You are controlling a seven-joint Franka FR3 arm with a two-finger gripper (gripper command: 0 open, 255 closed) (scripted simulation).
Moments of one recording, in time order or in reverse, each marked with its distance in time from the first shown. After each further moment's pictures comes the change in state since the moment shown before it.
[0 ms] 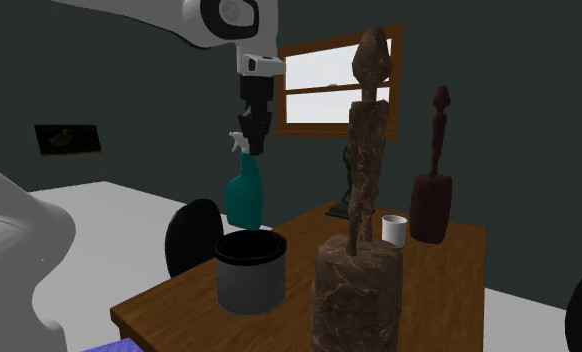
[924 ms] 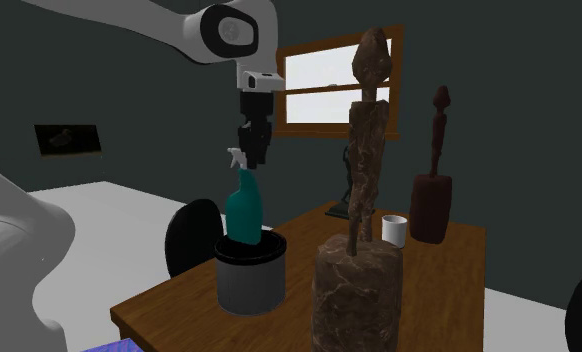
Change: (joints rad) arm 0.006 -0.011 0.011 -0.090 0.012 0.080 -0.012
